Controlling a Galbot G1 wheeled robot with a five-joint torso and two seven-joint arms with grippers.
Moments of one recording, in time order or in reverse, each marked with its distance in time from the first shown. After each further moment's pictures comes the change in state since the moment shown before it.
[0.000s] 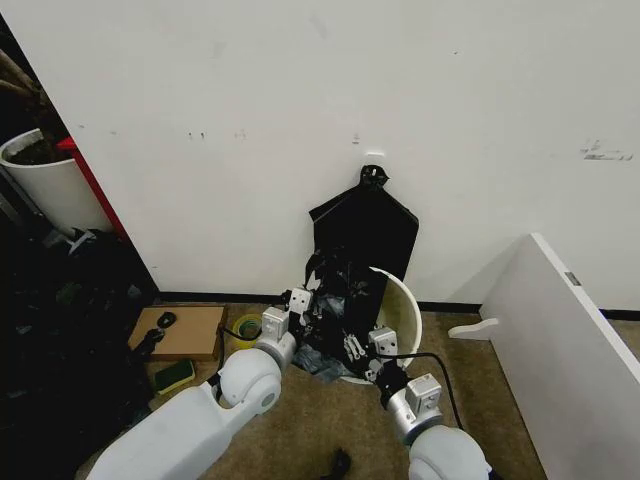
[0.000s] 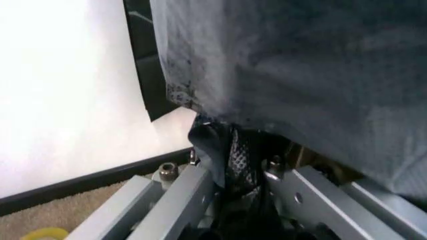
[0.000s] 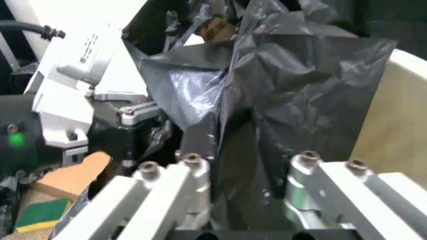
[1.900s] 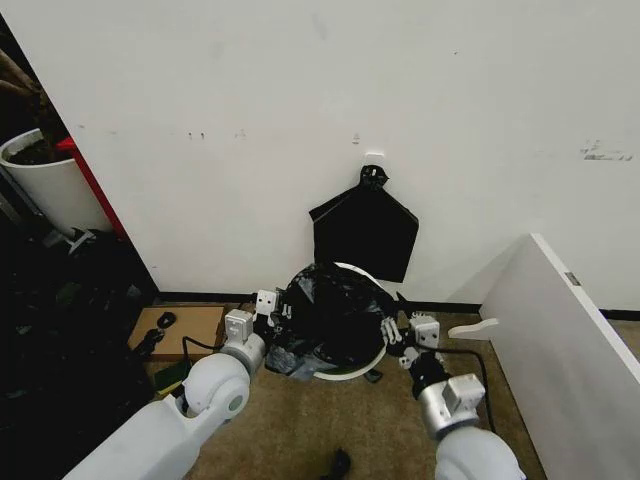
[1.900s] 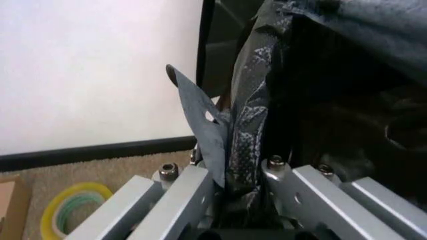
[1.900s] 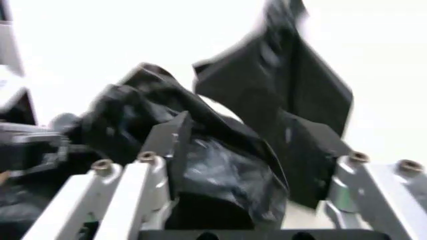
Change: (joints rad) left arm 0.149 0.057 -0.215 -0.085 -0.115 0.044 -0.006; right arm -0.146 -0.041 0.123 0.078 -0.215 0.205 -0.033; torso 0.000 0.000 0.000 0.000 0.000
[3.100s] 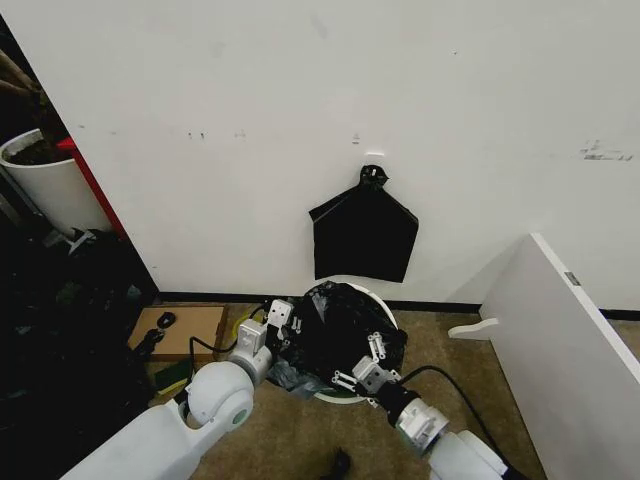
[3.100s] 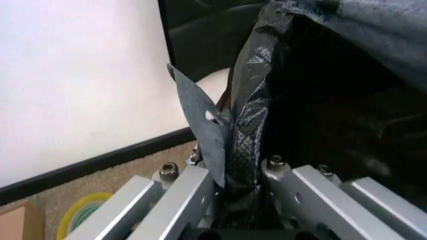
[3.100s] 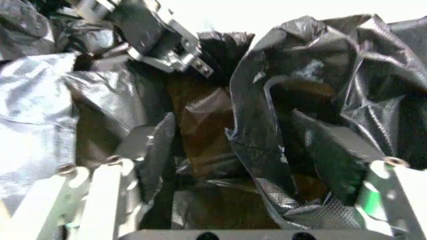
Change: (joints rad) left arm -0.016 0.045 0.095 -0.015 0.172 0.038 0.063; right arm 0.210 -0.124 -0.212 -0.191 -0.183 -0.079 -0.161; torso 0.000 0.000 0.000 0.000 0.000
